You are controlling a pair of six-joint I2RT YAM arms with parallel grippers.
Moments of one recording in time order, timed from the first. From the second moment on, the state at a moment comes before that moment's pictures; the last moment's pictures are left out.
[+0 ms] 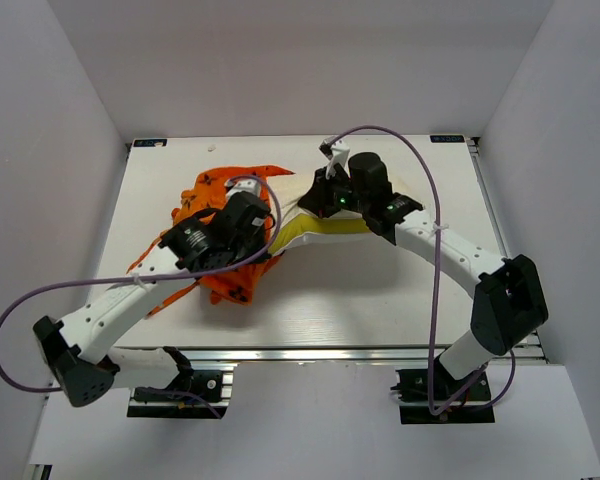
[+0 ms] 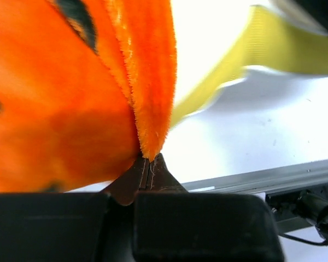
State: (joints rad) left arm -0.83 1.26 1.35 -0.96 -0.29 -0.75; right arm 0.64 1.56 1.25 -0.04 -0.35 0.25
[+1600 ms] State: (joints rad) left arm -0.47 1.73 1.81 -0.82 -0.23 -0.55; right arm 0.51 1.65 1.27 0.13 -0.63 -0.12
